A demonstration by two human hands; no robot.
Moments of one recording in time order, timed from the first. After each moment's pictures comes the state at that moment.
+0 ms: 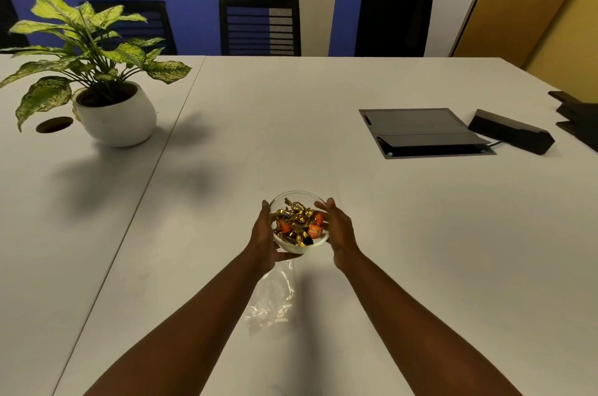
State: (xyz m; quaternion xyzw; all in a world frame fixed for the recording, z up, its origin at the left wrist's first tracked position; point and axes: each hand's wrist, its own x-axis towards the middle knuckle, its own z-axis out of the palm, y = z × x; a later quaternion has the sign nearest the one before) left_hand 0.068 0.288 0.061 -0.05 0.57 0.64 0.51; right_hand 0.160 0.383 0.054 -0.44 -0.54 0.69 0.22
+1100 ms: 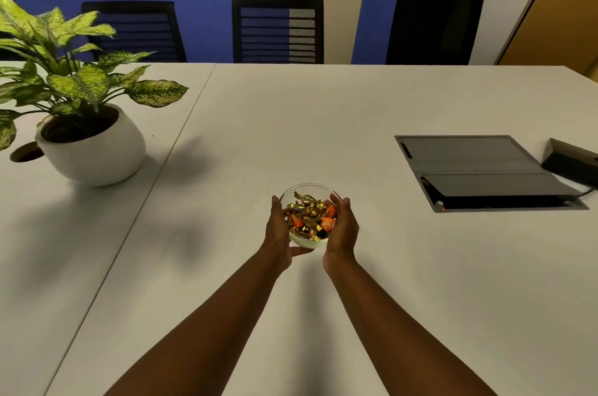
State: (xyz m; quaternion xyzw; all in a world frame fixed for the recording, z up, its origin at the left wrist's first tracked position) left_hand -0.074 0.441 0.057 -0.07 0.59 0.67 0.45; right_hand -0.015 0.503 0.041 -0.43 -0.37 0.74 0.36
